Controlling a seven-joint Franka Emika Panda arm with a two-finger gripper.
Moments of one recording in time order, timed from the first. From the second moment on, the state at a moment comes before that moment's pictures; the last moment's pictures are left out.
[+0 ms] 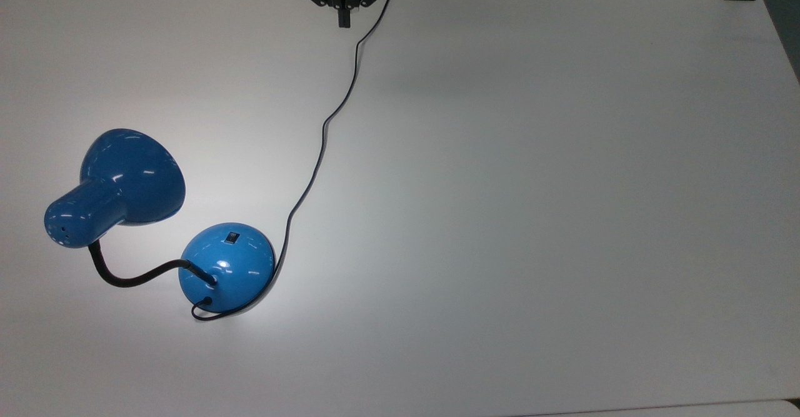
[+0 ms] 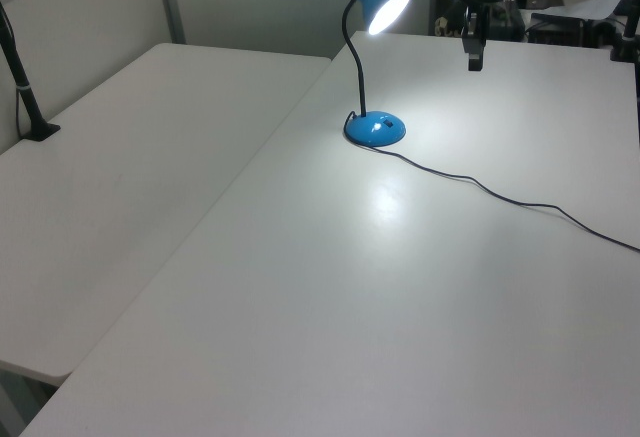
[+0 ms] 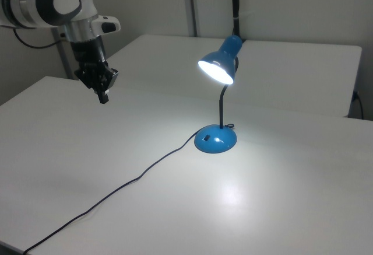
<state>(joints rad) 0.08 0.01 0.02 -1.70 -0.06 1.66 0.04</state>
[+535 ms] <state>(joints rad) 0.00 0.08 0.01 -1.70 -0.06 1.81 0.09</state>
